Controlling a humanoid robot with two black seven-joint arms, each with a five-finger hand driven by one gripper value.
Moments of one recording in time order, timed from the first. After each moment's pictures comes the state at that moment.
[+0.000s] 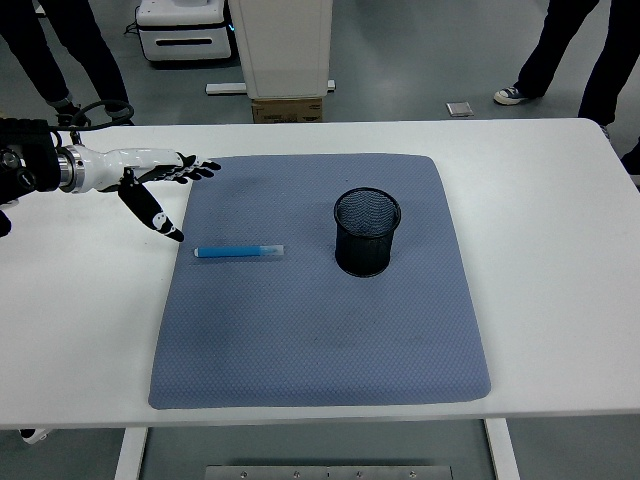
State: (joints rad) left arm -1.41 0.57 0.40 -0.85 0.64 -0.32 -0.33; right arm 0.04 0.00 0.20 0.20 -0.12 0.06 0.13
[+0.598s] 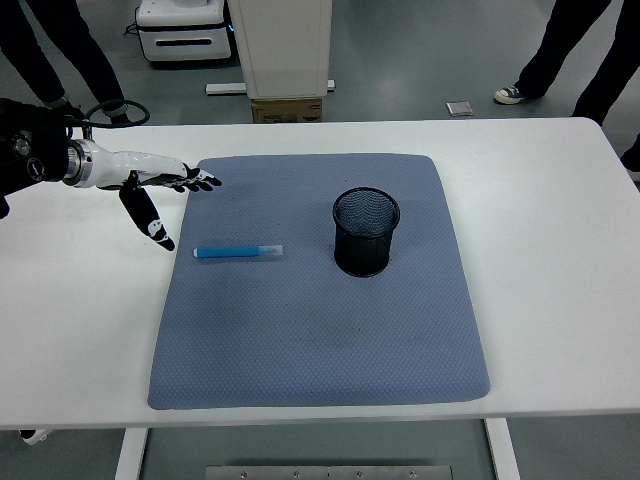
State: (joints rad) left arm -1.52 0.52 0.55 -0.86 0.68 -0.37 -0.31; right arm 0.04 0.00 0.20 0.20 -0.12 0.06 0.13
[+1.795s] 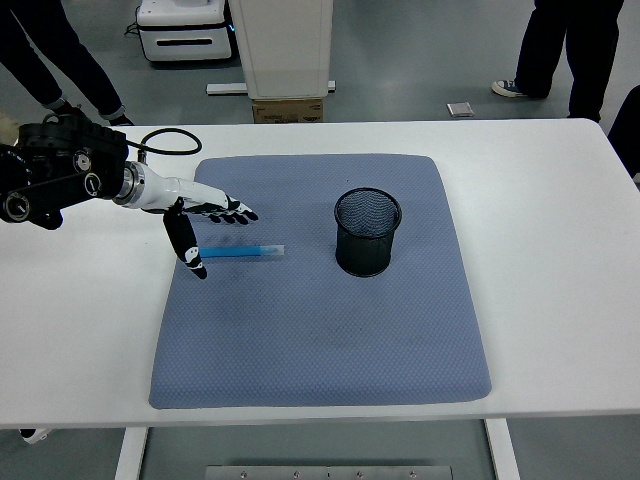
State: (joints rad) left arm -1.51 0.40 0.56 -0.88 0.68 -0.41 -0.24; right arm 0.04 0.00 0.20 0.20 -0.12 0.06 0.13
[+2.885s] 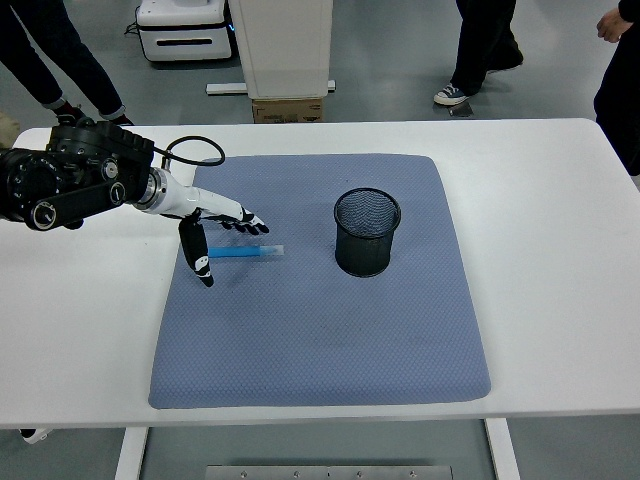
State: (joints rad) left arm -1.52 0.33 0.57 -0.87 0.77 -0.41 -0.23; right arm 0.04 0.00 0.20 0.20 -0.12 0.06 0.13
